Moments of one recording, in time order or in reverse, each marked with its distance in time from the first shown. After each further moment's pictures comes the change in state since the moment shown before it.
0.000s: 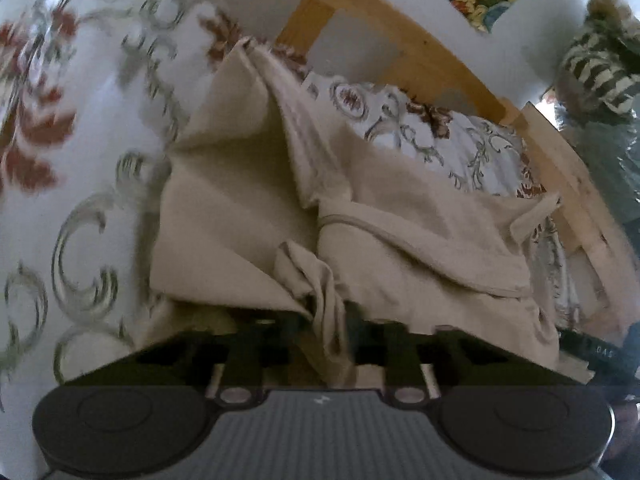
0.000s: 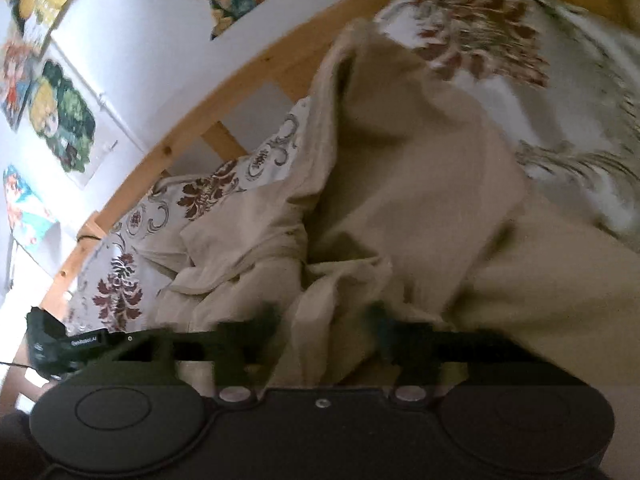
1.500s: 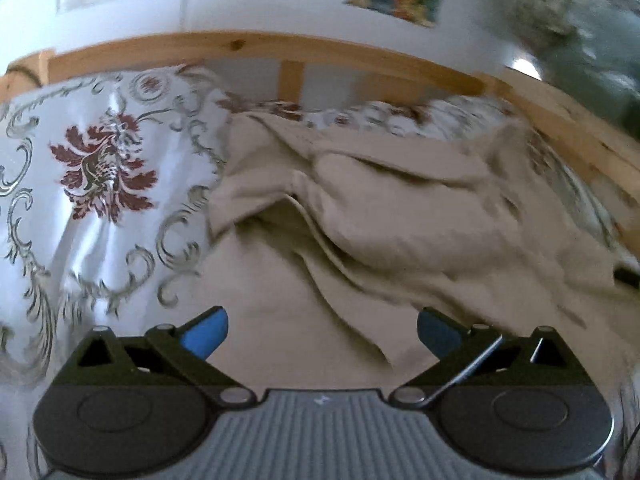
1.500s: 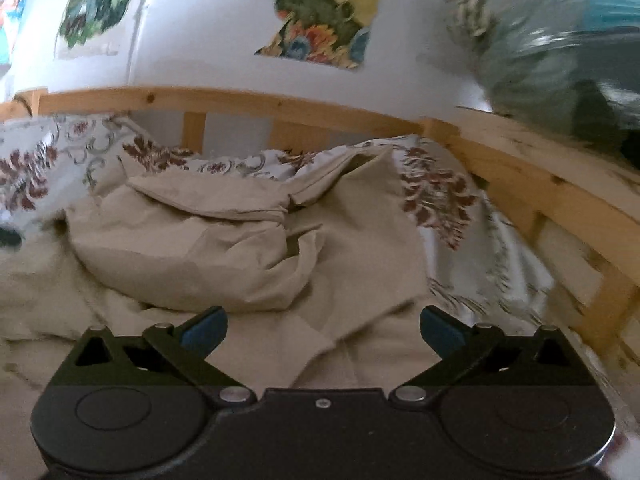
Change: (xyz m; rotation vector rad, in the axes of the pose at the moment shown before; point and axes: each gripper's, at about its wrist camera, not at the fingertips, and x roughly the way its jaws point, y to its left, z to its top) left arm -0.101 -0.066 -0.116 0.281 -0.158 0.250; right arm -0.101 0.082 -0.076 -0.478 -0.234 -0.493
